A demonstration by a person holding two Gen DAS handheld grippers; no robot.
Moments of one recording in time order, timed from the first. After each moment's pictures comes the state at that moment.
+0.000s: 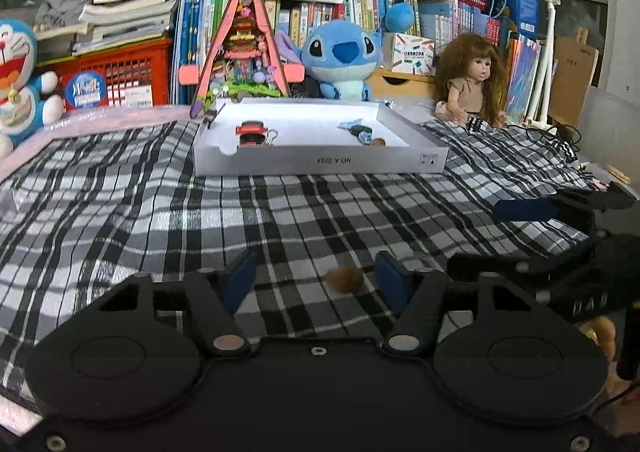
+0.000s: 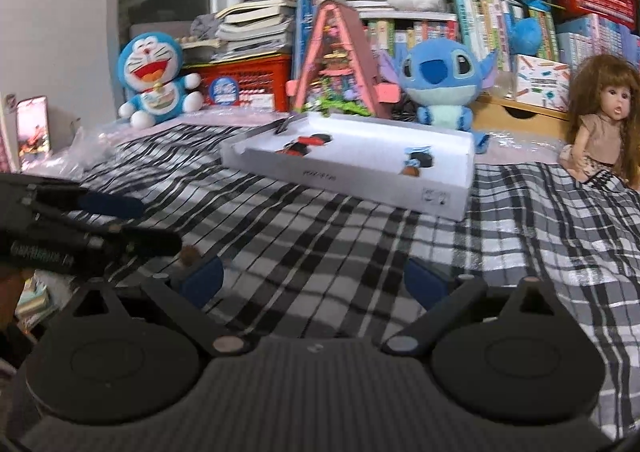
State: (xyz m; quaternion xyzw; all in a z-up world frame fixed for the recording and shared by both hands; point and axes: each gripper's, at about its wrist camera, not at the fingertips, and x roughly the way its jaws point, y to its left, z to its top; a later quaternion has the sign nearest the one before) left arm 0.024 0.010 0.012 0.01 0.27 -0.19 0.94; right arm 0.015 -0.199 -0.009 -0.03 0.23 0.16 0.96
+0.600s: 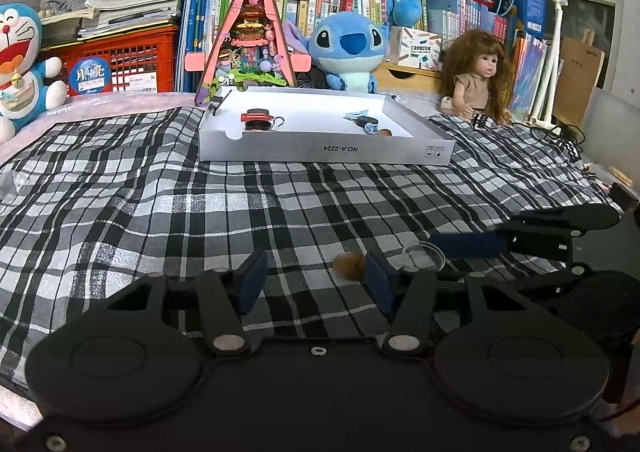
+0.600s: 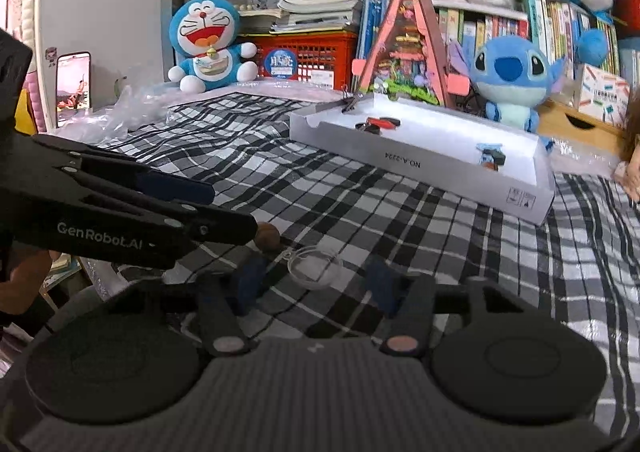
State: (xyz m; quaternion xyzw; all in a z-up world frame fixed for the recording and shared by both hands) left arm 0.027 0.012 0.005 0.00 0.28 -0.19 0.94; right arm 0.019 -0.150 -0.021 -0.07 0.25 0.21 0.94
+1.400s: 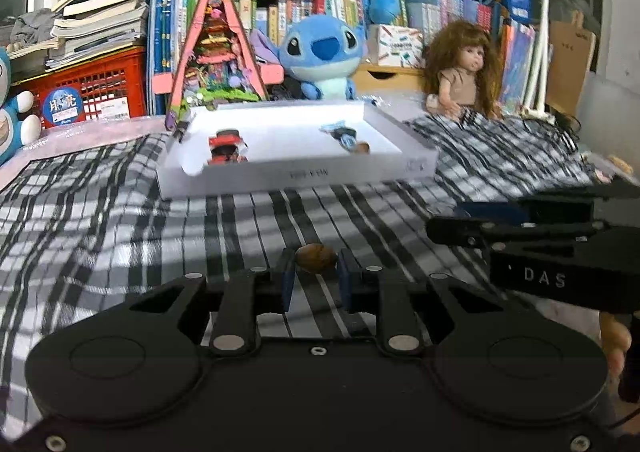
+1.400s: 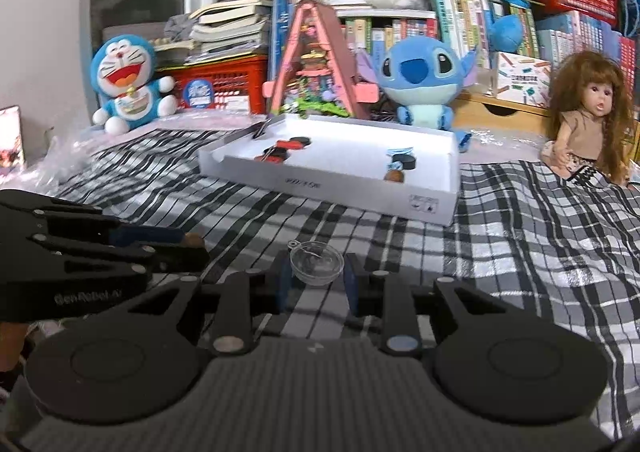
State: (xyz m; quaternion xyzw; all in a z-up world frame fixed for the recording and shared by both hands) left arm 0.055 -0.030 0.022 0.03 0.27 -0.20 0.94; right arm 0.031 -0.193 0.001 -0.02 0.23 0.10 0.97
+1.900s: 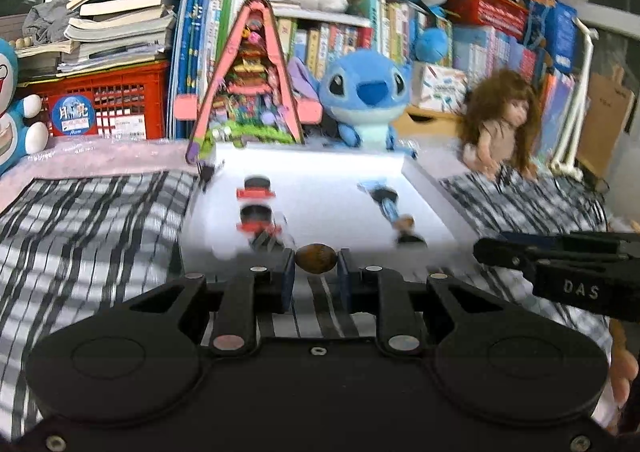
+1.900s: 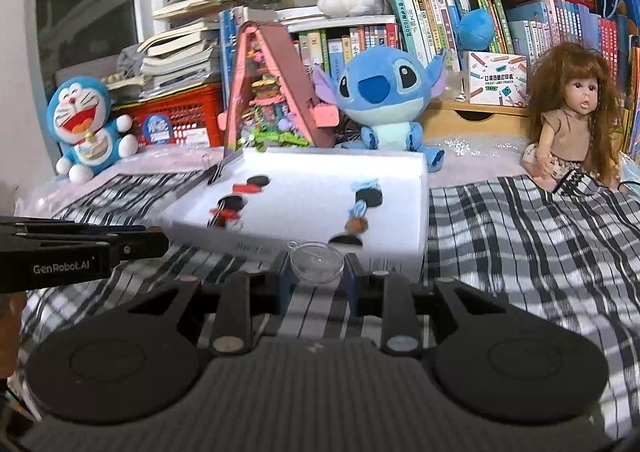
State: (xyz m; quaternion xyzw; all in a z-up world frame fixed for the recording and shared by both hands) left arm 0.145 -0.017 0.062 -0.02 0.27 -0.17 0.95; right arm 0.092 -0.220 0.036 0.03 0.24 0.07 0.97
